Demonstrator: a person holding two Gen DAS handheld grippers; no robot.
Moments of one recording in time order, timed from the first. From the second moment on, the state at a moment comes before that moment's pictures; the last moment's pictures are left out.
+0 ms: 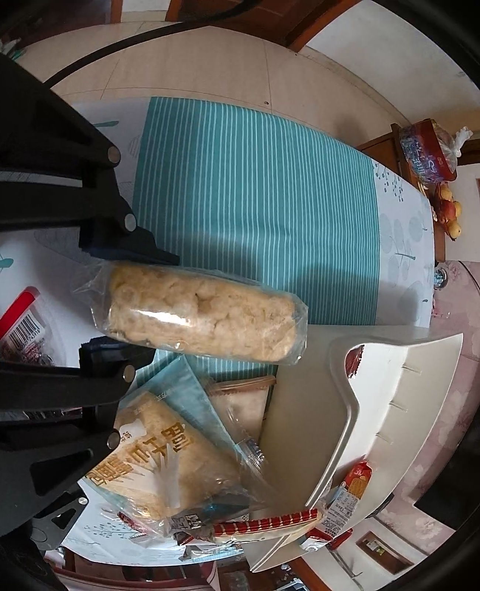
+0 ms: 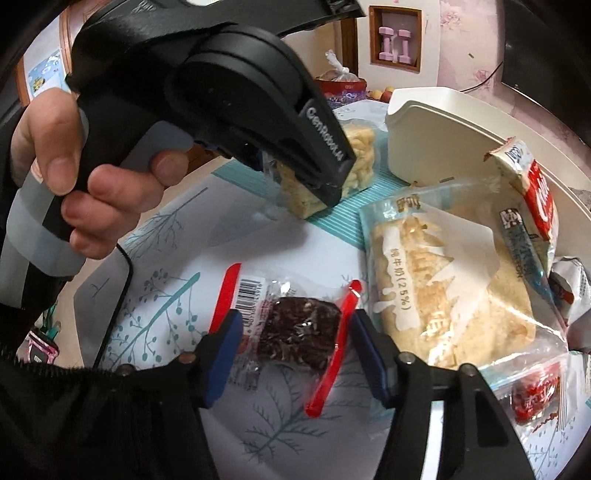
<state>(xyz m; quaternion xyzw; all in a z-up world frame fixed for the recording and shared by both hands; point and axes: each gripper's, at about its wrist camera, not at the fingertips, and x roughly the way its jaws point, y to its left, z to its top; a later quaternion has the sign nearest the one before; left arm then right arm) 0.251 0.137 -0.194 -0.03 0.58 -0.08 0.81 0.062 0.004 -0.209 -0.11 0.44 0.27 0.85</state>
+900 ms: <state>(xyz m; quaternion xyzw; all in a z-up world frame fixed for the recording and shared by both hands) 0.171 0.154 -0.163 -0.09 0.60 -0.03 0.79 0.051 -0.027 -0.176 -0.08 0.43 0.28 0.86</state>
